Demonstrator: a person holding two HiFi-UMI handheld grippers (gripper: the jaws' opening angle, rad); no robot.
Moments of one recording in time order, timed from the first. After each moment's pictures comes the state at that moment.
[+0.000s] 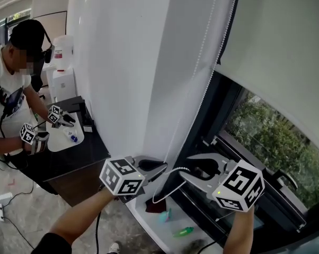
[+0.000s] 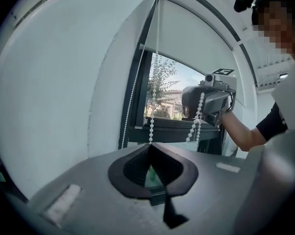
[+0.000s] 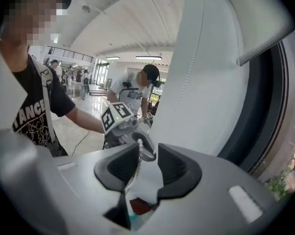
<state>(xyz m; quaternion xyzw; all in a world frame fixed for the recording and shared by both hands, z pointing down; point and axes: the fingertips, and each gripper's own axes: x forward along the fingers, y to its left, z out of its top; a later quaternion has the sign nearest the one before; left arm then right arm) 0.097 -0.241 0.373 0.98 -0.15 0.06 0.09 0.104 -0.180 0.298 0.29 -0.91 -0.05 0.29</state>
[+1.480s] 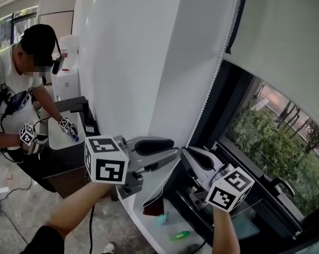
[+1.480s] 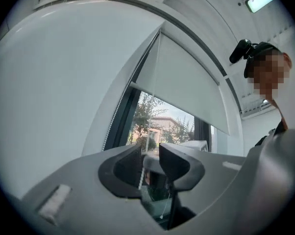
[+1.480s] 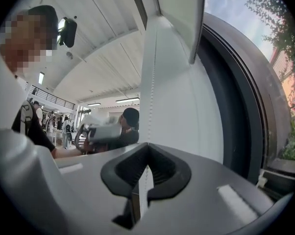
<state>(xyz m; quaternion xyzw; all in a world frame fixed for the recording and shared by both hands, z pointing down) 0.075 -0.212 0.226 0.99 -0.08 -0.10 0.11 0.102 -0.220 0.248 0.38 -0.92 0.00 -0.01</state>
